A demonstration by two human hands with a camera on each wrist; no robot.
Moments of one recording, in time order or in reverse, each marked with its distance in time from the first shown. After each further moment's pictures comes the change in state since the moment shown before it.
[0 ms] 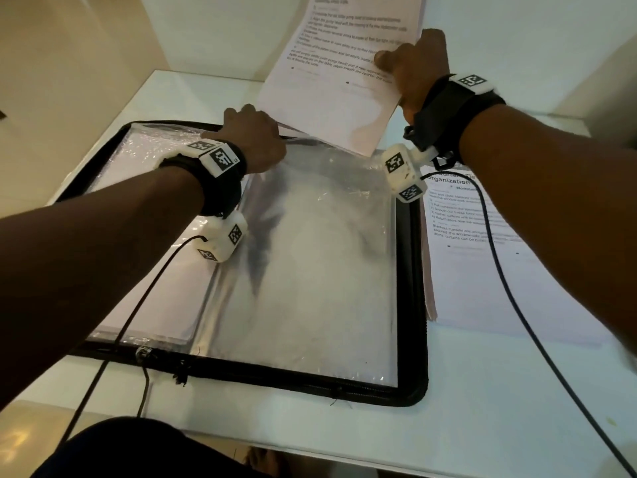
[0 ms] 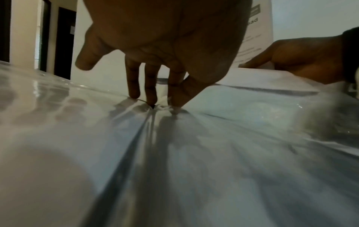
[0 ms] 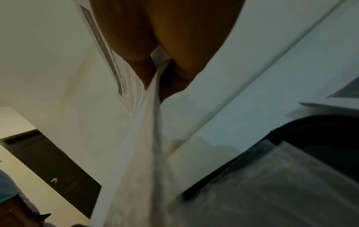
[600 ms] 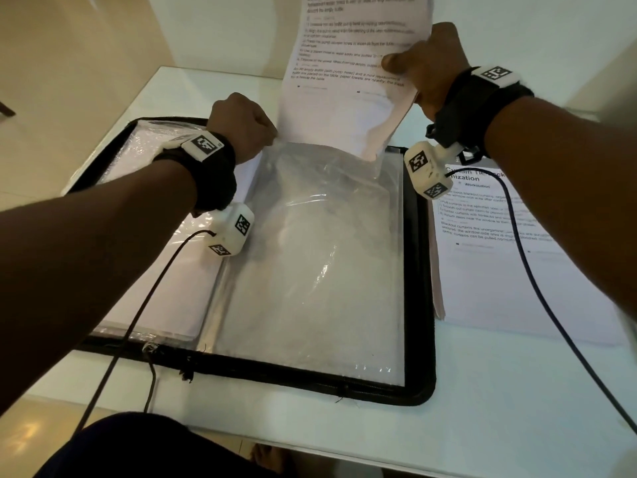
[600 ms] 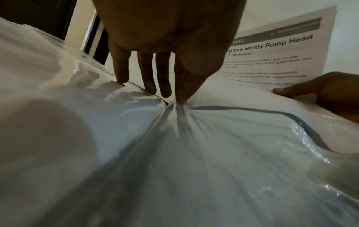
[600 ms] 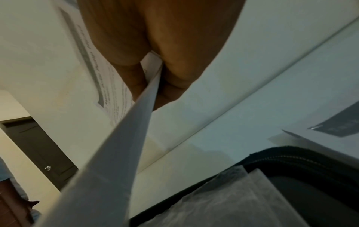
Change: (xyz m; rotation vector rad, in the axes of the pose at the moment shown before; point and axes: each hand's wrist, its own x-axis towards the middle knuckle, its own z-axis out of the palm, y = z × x) left_hand 0.000 -0.024 -0.003 -0.438 0.172 -0.031; right_hand 0.000 0.001 -0.011 -0.073 -0.104 0.007
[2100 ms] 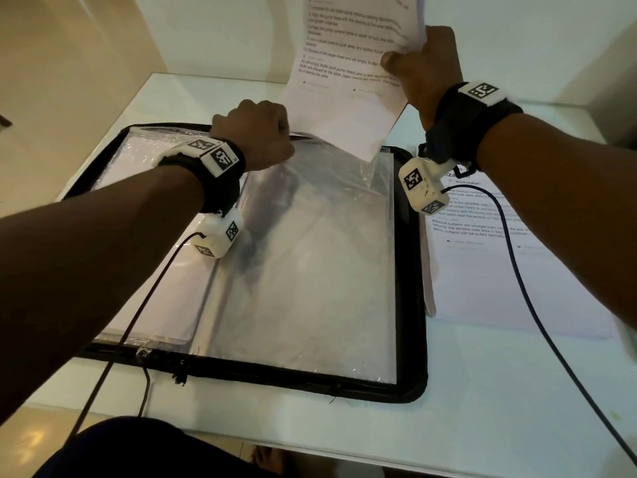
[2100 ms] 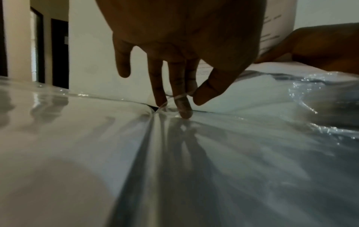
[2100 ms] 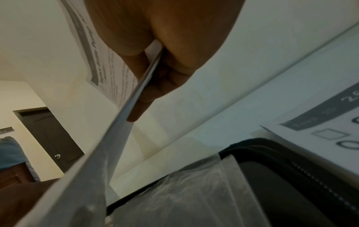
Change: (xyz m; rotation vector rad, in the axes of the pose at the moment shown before) left_hand -0.008 0.038 0.009 0.330 -0.119 0.100; right_hand -0.022 0.004 -0.011 -0.061 0.020 -0.237
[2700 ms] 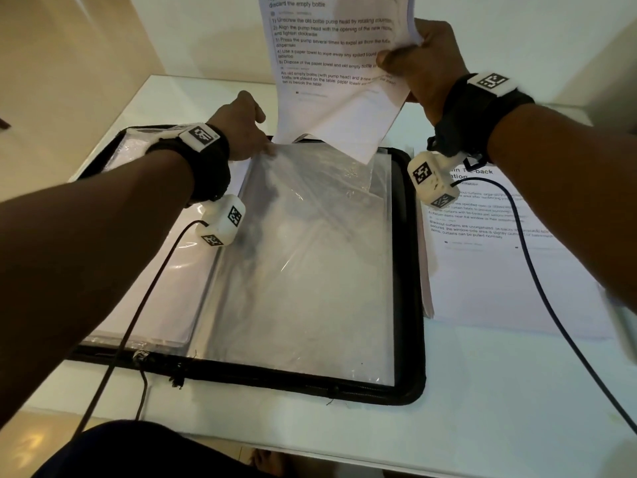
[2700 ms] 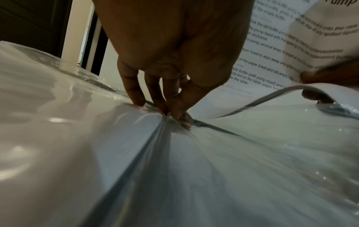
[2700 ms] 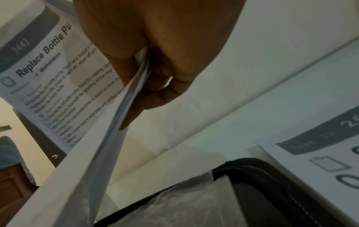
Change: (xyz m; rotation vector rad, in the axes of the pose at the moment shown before) left_hand 0.029 -0.033 0.004 -0.316 -0.054 -0.149; right_hand 0.000 -0.005 -0.012 0.033 -0.145 -0.057
